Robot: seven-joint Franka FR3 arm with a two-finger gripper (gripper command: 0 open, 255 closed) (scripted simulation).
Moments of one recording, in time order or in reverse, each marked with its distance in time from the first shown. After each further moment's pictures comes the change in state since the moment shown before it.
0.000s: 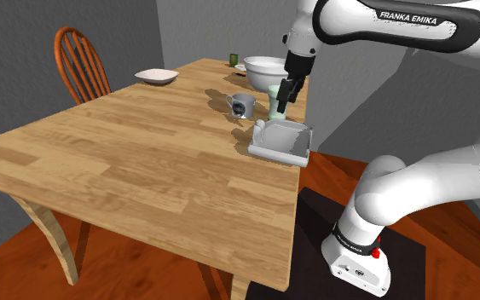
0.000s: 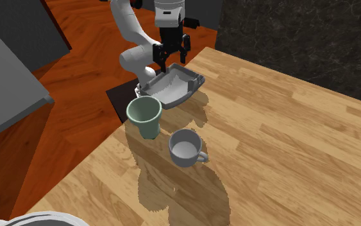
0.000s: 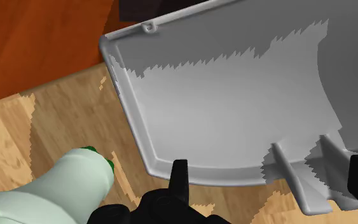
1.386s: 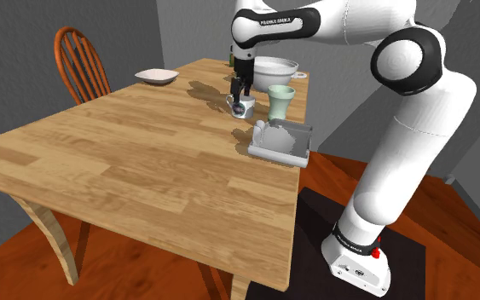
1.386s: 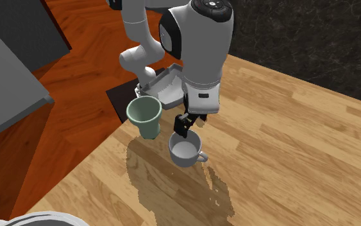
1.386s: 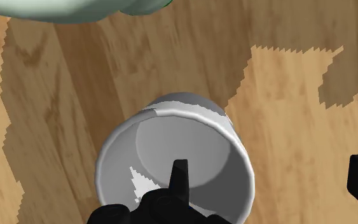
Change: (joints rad) arm -0.020 0.778 -0.116 0.553 -0.010 0.143 -0.214
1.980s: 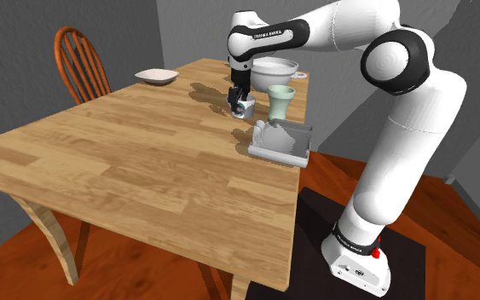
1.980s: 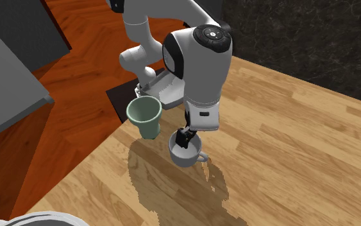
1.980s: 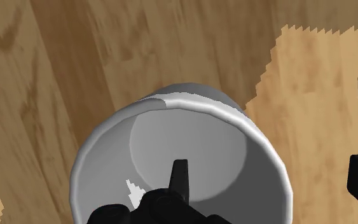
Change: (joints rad) arm -0.005 0.053 -0.005 -0.037 0.004 0.084 -0.013
